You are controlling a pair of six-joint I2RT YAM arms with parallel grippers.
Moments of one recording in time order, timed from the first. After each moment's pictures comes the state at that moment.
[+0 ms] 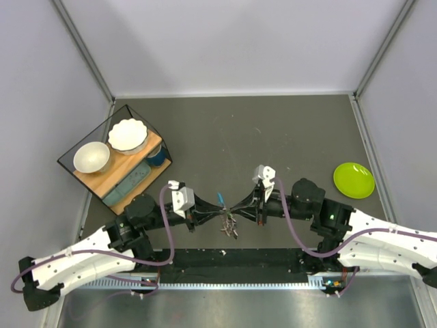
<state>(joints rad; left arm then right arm) -1.06 0.51 0.51 0.06 0.33 -0.08 1.15 0.79 0.65 0.04 -0.24 0.23</state>
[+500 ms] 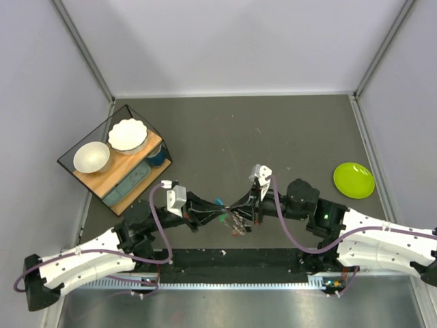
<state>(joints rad) -1.06 0.52 0.37 0.40 0.34 -0.23 1.15 0.83 0.63 0.09 -0.21 0.26</state>
